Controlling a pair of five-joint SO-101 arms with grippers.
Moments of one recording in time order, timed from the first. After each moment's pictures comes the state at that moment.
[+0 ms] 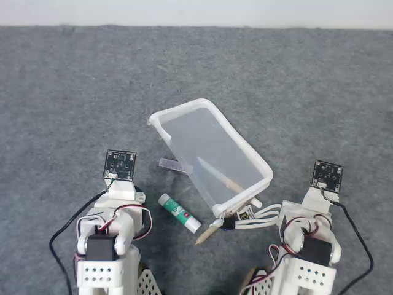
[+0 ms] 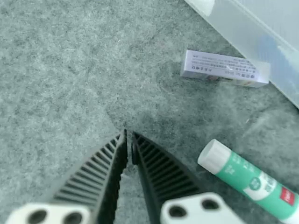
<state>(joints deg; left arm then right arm) -5.7 -103.4 97.4 72.0 0.5 12.8 -102.8 95.3 74.8 -1.1</state>
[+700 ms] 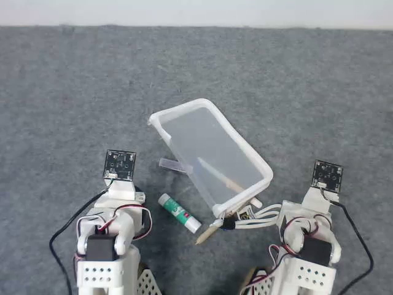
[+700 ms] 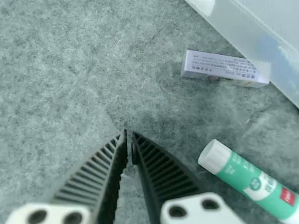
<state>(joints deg) -5.8 -103.4 97.4 72.0 0.5 12.8 -102.8 95.3 74.8 -1.1</state>
